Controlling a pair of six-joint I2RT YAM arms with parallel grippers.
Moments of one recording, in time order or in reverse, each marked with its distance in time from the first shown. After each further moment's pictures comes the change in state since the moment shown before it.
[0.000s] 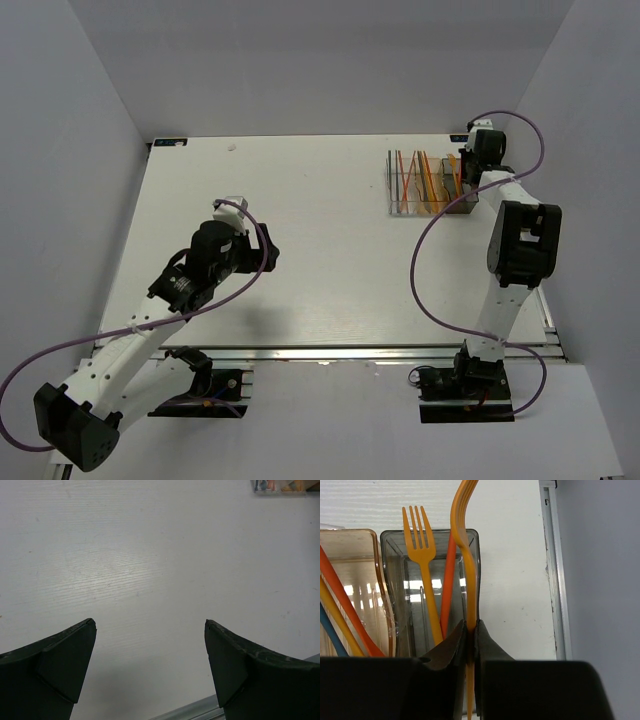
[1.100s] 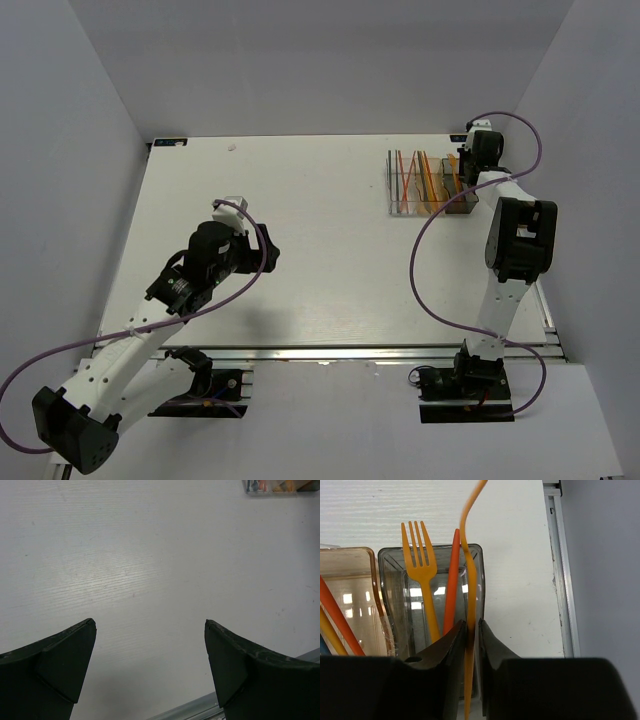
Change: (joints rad) left arm 0.000 -0.018 0.000 0.003 0.019 0.007; right arm 0.000 0.066 0.029 0.064 -0.004 0.018
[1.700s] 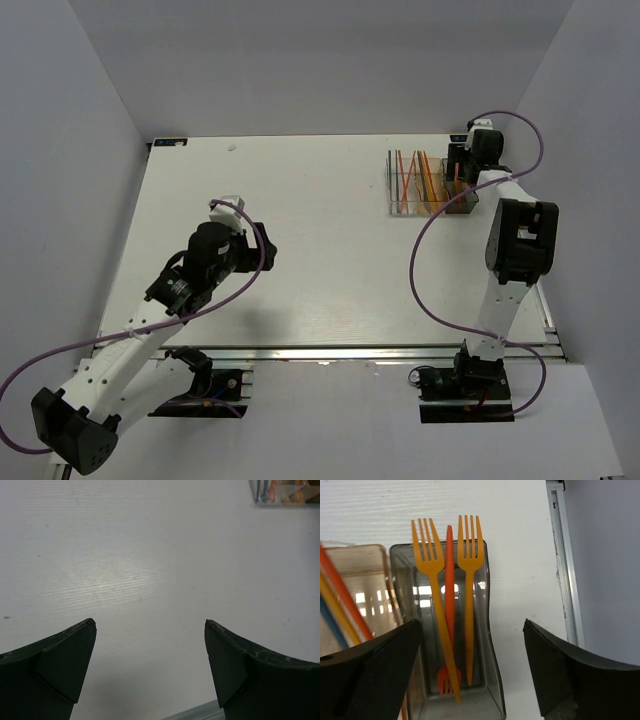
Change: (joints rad) left arm 0.000 -0.005 0.000 -0.001 -0.036 -0.007; right arm 0.007 -0.013 0.000 -0.023 -0.002 0.036
